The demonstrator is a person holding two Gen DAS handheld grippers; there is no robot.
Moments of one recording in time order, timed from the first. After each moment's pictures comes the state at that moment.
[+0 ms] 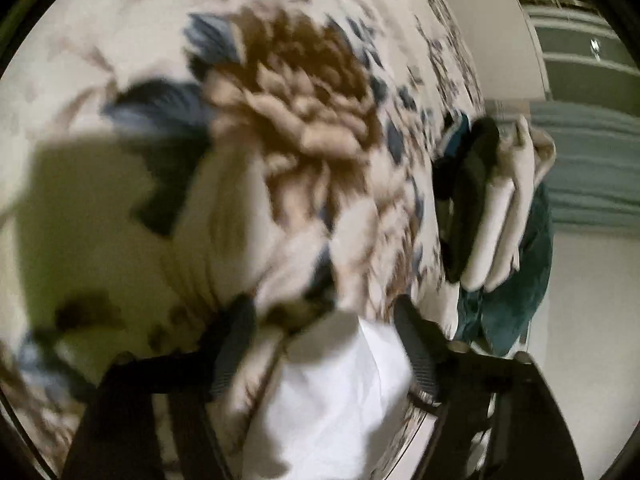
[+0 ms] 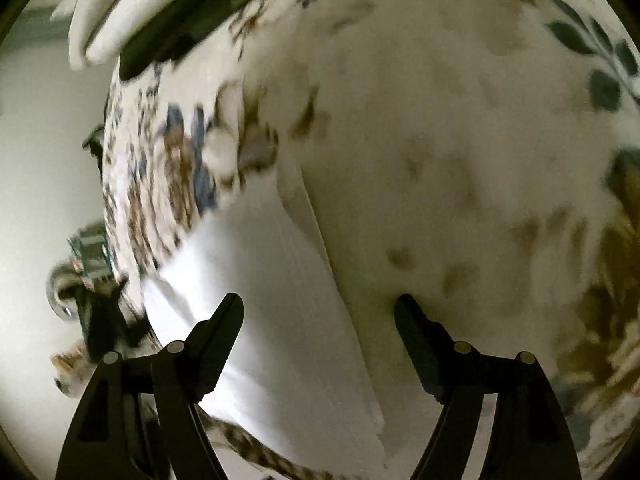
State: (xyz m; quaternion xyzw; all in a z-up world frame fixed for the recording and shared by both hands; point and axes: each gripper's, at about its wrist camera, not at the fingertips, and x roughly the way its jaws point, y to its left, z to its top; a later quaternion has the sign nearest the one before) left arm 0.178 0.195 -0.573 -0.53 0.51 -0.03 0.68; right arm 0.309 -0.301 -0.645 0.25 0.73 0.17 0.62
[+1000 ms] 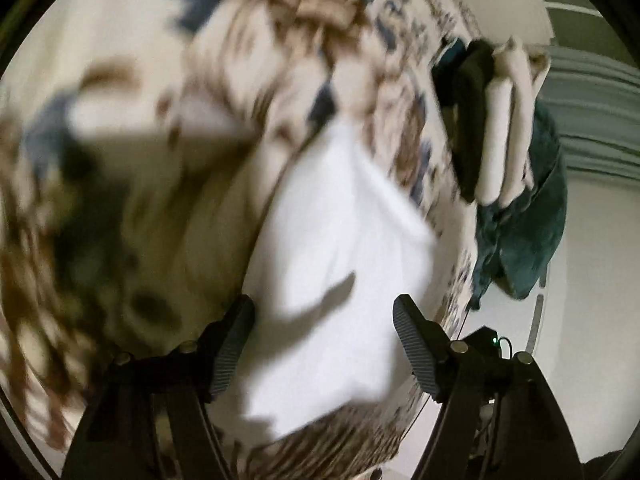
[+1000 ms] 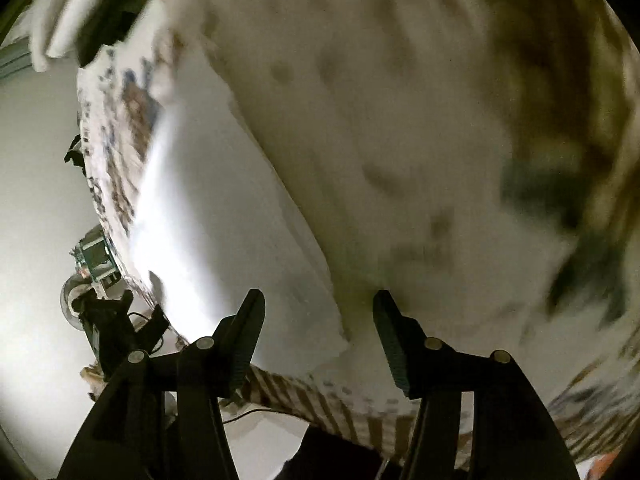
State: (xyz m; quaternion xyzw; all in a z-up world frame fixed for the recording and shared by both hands) left arm 0.113 0.134 -0.560 -0.49 0.58 -0.05 0.64; right arm 0.208 -0.350 -0.651 0.30 0.79 0.13 0.52
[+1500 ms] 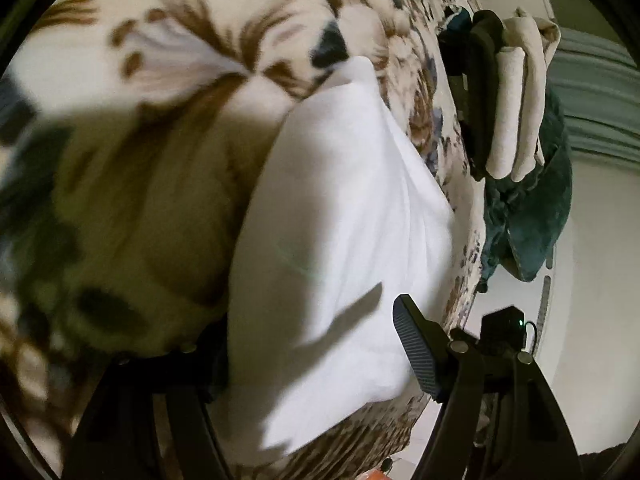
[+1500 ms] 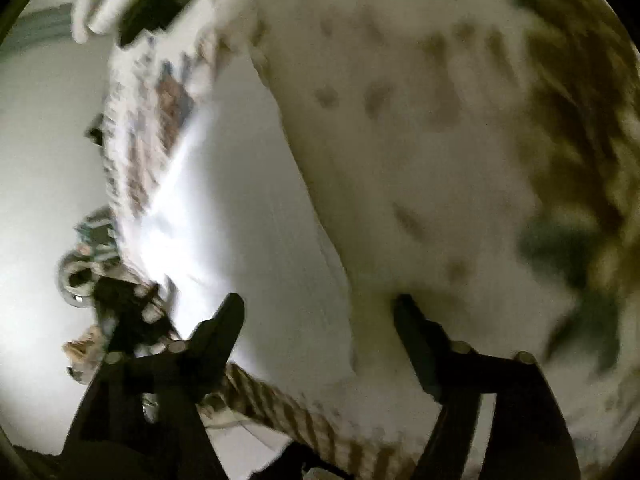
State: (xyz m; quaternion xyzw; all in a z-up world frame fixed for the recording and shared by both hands) left arm 0.127 0.112 -0.587 -0.48 0.59 -0.08 0.64; right arm 0.227 -0.353 -0.639 0.27 0.74 0.19 0.58
